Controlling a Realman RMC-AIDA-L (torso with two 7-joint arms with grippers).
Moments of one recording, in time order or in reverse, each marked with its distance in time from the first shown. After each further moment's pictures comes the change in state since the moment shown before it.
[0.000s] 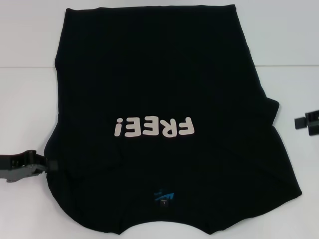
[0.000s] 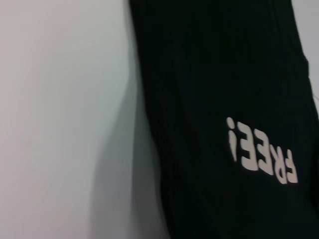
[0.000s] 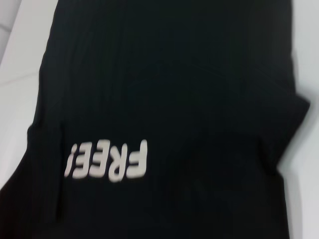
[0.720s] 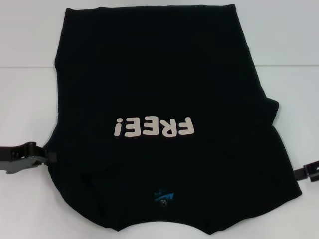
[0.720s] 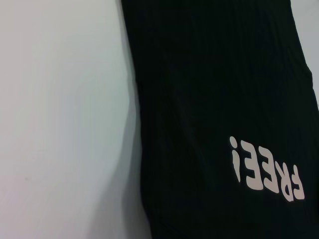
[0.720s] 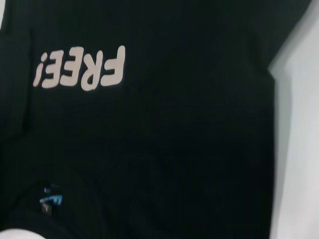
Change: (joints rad) left arm -0.022 0.004 0.006 -0.002 -0.001 -0.045 -0.005; right arm -0.044 0.068 -0.010 -0.026 -0.162 -0.058 -0.112
